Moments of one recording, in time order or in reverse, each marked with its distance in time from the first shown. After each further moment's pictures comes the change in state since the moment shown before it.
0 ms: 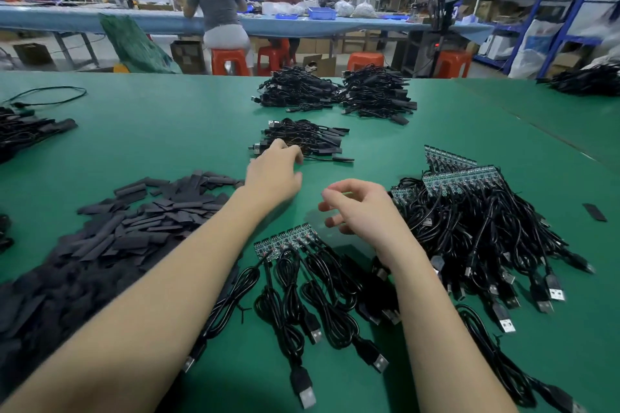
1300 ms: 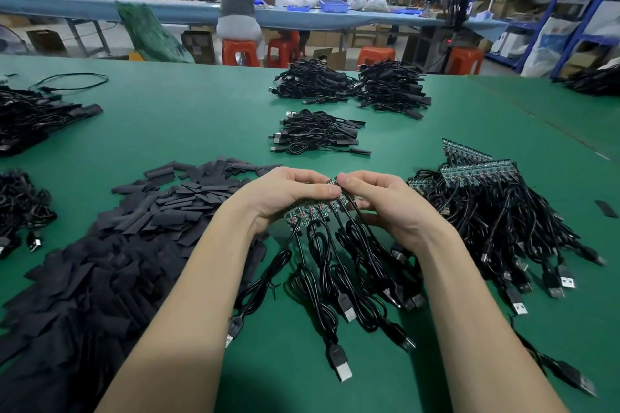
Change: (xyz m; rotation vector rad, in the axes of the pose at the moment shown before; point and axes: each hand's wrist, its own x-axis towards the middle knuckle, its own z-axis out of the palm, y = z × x) left_hand -0.082 -0.008 -0.043 -1.172 -0.519 -0.194; right_hand -0.007 -0.003 -0.004 0.179 -0.271 0.036
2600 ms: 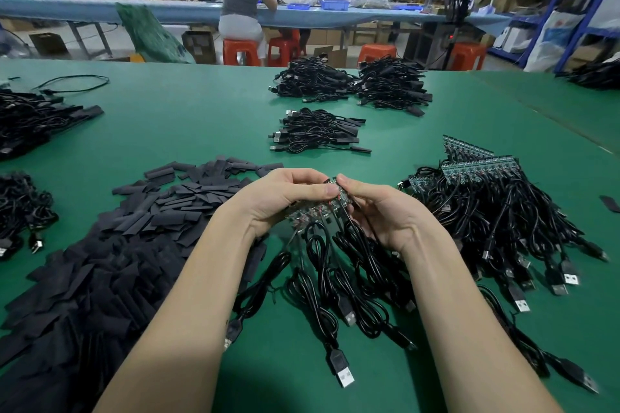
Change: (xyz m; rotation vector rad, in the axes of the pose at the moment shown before) left_hand -0.004 -0.002 0.002 -0.112 -0.037 0.048; right_hand -0.007 -0.006 0.016 0.428 -0.048 0.275
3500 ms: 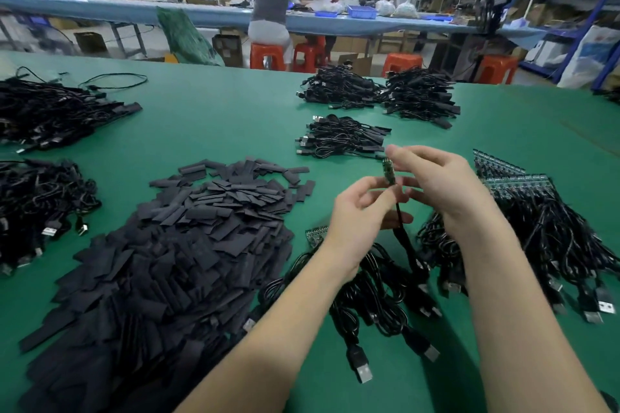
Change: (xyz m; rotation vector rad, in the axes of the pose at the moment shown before) left_hand 0.003 -0.020 0.089 -0.288 0.311 0.279; right_hand -0.019 -0.039 0.003 -0.469 0.415 -0.451
